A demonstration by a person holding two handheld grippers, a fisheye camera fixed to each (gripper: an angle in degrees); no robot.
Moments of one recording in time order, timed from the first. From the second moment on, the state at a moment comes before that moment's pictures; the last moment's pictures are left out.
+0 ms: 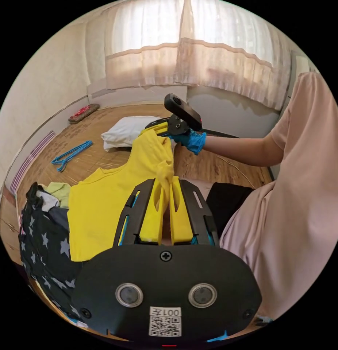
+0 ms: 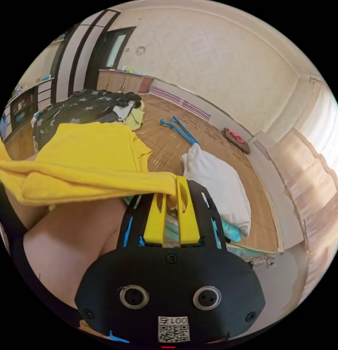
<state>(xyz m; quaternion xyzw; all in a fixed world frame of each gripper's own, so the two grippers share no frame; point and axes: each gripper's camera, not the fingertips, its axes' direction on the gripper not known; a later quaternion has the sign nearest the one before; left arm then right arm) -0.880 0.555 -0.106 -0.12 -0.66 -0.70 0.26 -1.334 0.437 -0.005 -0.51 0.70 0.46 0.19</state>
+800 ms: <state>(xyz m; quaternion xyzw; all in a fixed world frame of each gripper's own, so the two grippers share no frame) -0.574 0.628 0.023 0.02 -0.66 -0.74 -0.07 -1.072 0.664 -0.122 -0.62 0.47 0.55 0.30</state>
